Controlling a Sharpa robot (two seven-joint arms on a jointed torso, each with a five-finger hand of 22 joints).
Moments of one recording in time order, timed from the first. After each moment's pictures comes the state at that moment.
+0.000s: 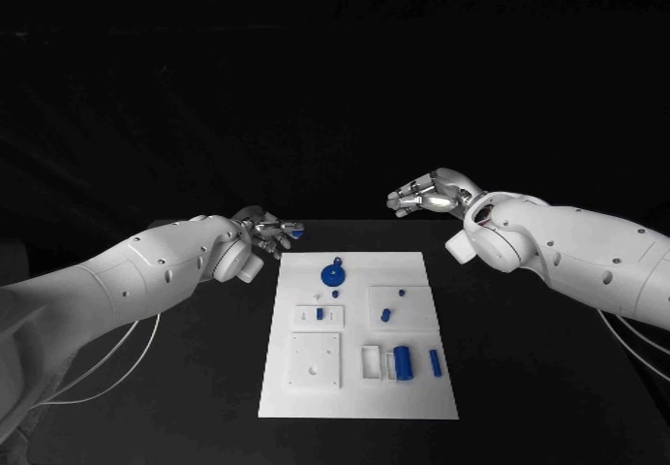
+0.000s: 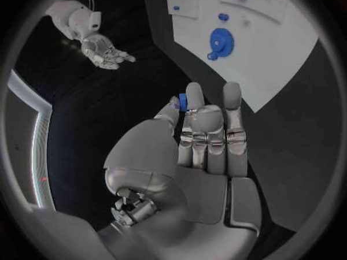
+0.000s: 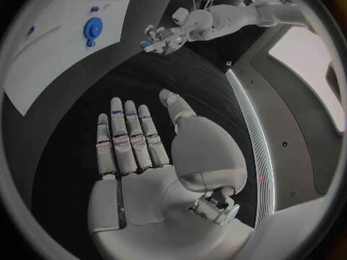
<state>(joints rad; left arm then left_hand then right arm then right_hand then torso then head) 1.28 -0.51 -0.14 0.88 -0.42 -0.19 -0.08 1.22 0.08 0.14 -0.04 0.07 1.27 0.02 0.06 0.31 1.47 -0.05 0.43 0.32 1.43 -0.11 1.10 0.63 0.02 1.34 -0.13 0.23 1.31 1.29 -0.66 -0.02 1.15 -0.66 -0.20 0.14 1.18 0.01 0.07 -0.21 0.46 1.01 0.16 0.07 0.06 1.09 0.14 0.06 0.06 1.10 0.14 0.07 0.06 0.01 0.70 0.14 0.06 0.06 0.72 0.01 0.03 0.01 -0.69</state>
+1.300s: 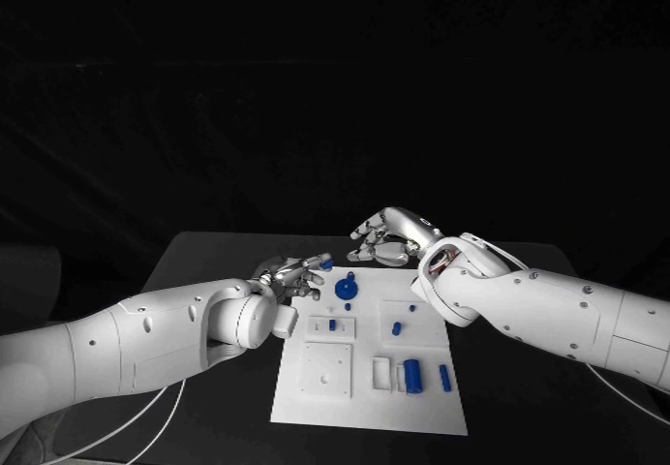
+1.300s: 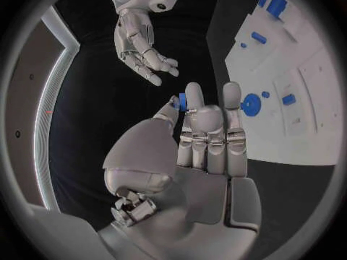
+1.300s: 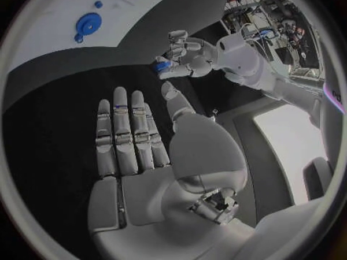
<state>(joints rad) 1.17 -0.66 -0.17 1.35 0.07 -0.43 0.16 1.22 0.06 0.16 -0.05 0.08 1.28 0.01 0.06 0.30 1.46 -0.06 0.44 0.32 1.43 -0.11 1.10 0.63 0.02 1.34 -0.13 0.22 1.31 1.21 -0.59 -0.07 1.36 -1.27 -0.53 -0.03 1.24 -0.01 0.01 -0.23 0.27 1.05 0.12 0.07 0.06 1.35 0.06 0.06 0.07 1.33 0.05 0.07 0.15 0.01 0.99 0.07 0.07 0.07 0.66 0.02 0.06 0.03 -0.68</state>
